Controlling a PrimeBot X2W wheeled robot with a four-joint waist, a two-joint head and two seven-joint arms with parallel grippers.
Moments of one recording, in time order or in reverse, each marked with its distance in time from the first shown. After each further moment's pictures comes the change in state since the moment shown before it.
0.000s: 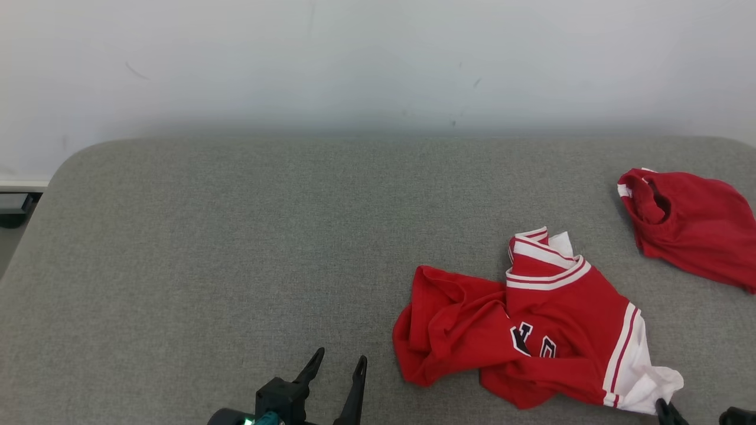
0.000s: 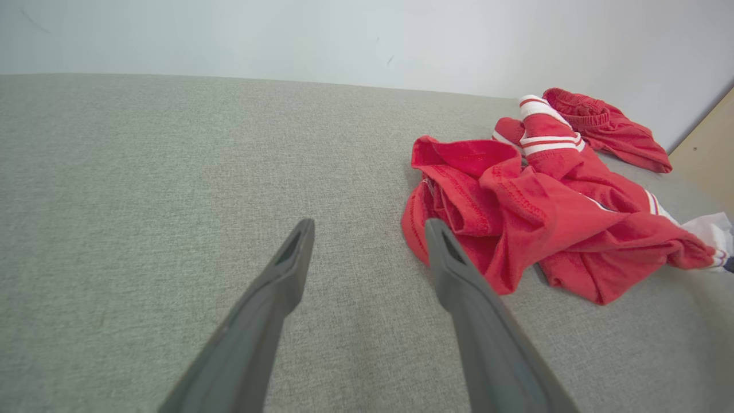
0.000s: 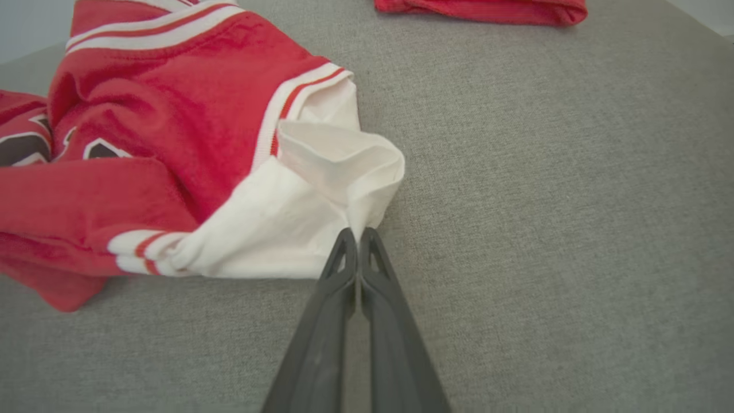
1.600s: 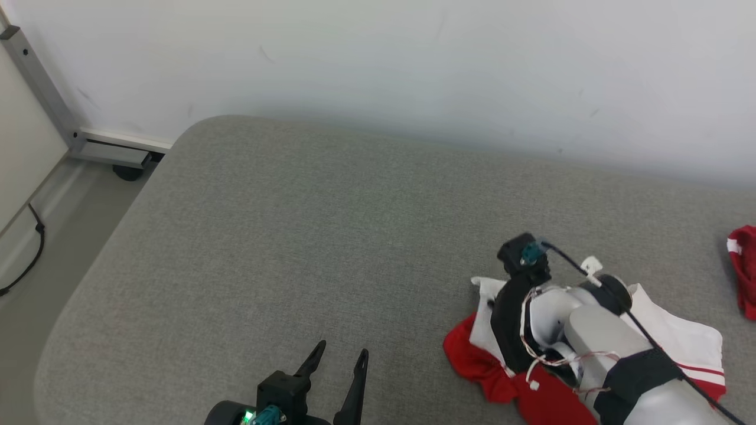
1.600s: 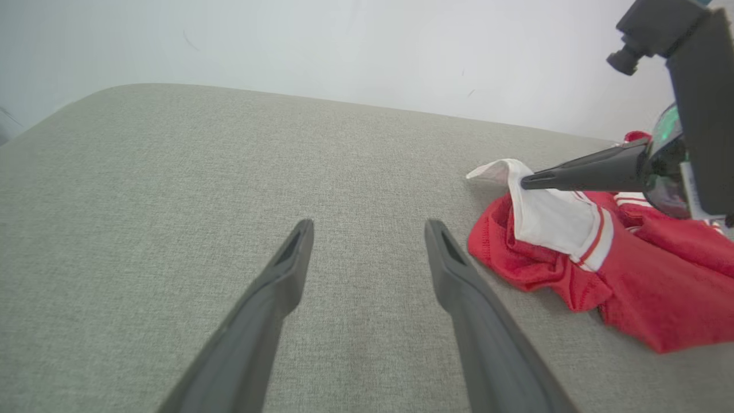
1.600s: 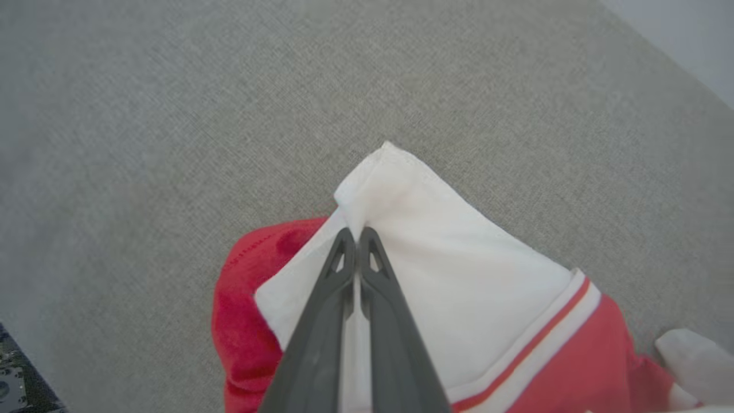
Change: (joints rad) left arm -0.015 0.003 -0.006 -0.010 0.007 0.002 0.011; right arm -0.745 0.170 0.480 0.382 -0.195 0.172 0.617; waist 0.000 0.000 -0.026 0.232
